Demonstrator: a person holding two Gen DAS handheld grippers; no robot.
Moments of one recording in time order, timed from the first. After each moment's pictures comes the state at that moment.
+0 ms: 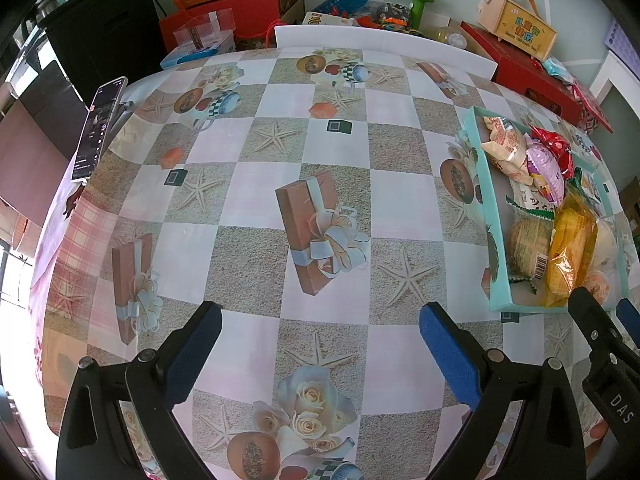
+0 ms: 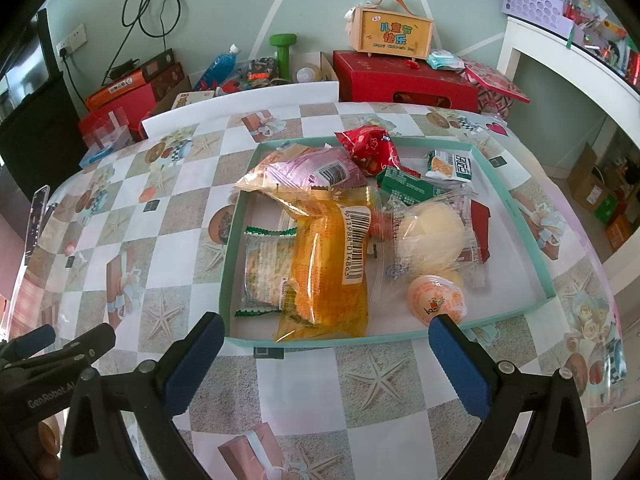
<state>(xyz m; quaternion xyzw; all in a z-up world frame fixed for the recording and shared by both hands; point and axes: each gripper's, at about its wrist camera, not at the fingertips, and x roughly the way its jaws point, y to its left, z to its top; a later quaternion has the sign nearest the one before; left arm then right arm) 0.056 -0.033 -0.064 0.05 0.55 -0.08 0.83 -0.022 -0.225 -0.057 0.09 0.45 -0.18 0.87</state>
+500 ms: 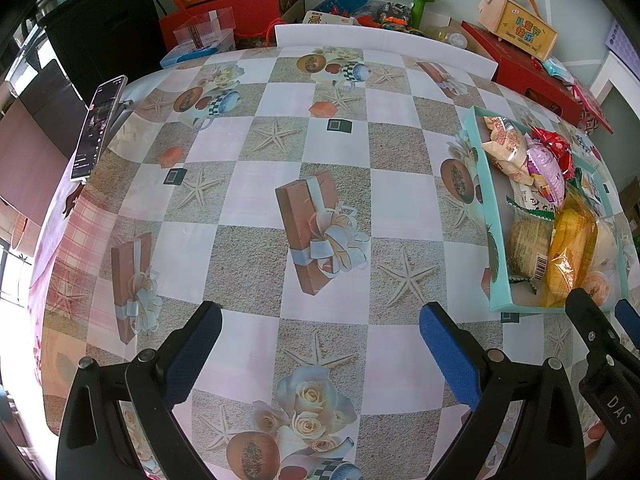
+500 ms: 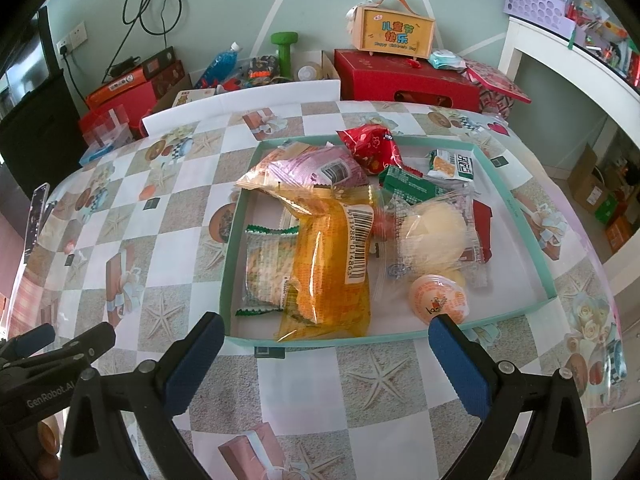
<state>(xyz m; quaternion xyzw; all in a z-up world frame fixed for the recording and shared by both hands) 0.057 -0.032 -0.064 0.05 0.55 -0.08 0.83 -0.021 -0.224 -0.058 0.09 0.45 -0.18 0.87</state>
